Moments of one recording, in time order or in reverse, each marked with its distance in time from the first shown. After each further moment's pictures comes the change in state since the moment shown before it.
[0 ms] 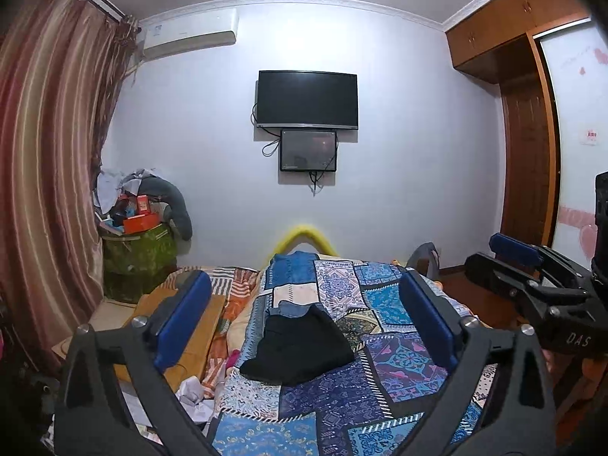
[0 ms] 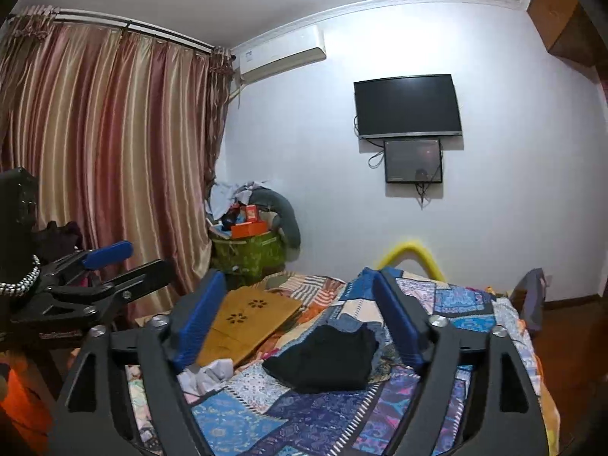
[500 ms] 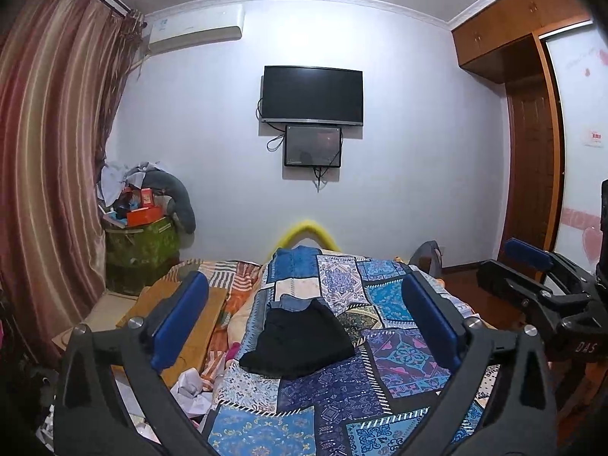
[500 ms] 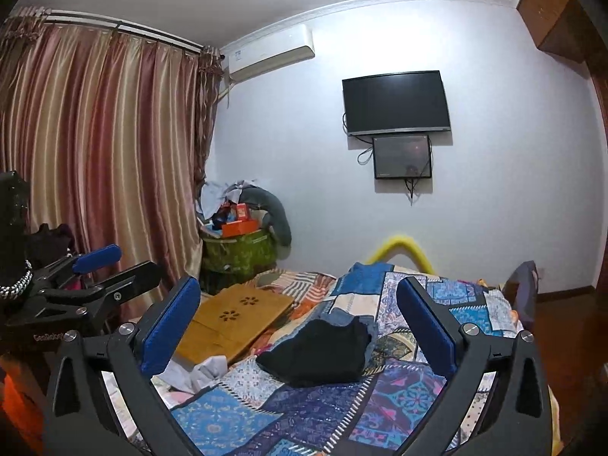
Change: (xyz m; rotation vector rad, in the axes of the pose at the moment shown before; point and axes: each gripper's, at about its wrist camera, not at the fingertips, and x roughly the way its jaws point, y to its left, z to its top) left arm -0.001 -0.003 -0.009 -0.018 0.015 0.017; right arm -0.009 -0.002 -0.014 0.021 0.013 -0.028
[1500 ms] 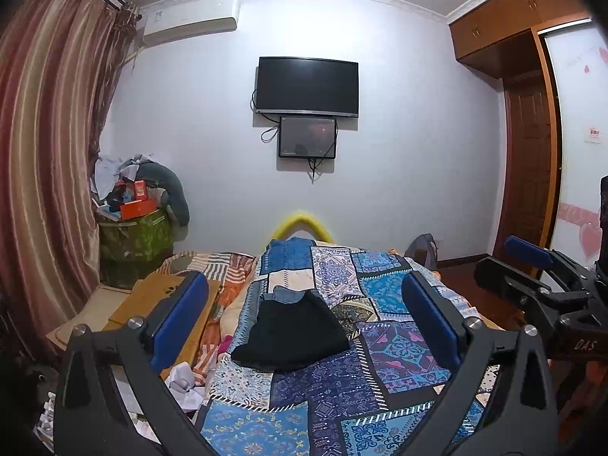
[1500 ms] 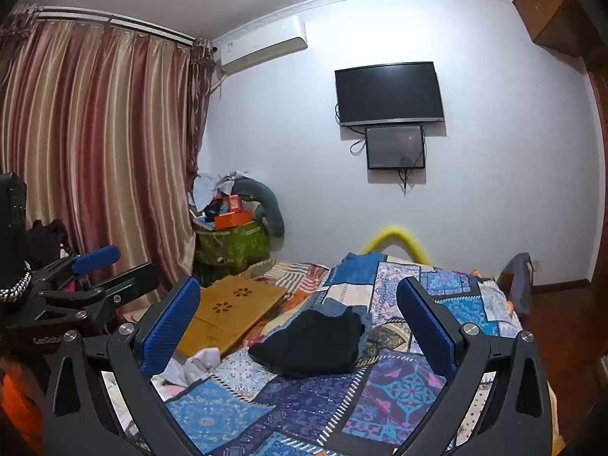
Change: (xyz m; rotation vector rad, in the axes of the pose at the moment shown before) left arm 0.014 -0.005 -0.012 0.000 0.029 -0.022; right arm -0.003 0.001 0.003 0.012 0.037 -0.028
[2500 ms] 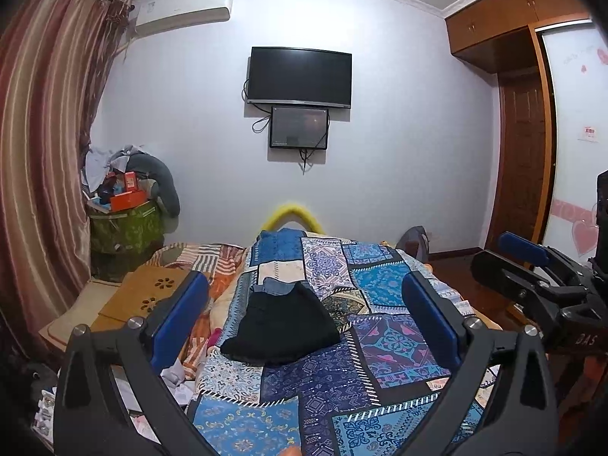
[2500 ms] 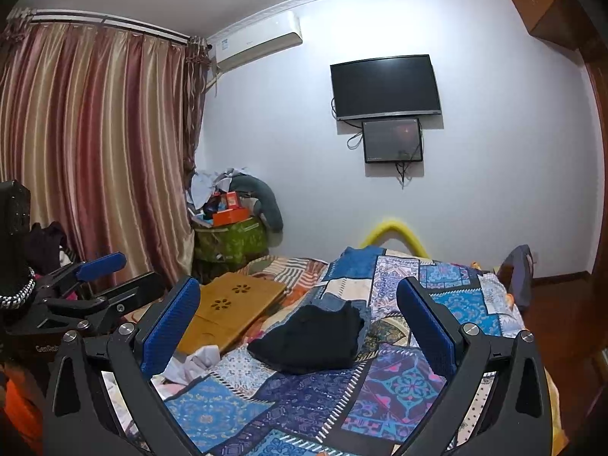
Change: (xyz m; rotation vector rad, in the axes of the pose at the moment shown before) left arm 0.010 0.001 -0.004 -0.005 0.034 -0.037; right arm 0.004 -0.003 -0.001 0.019 0.016 -0.003
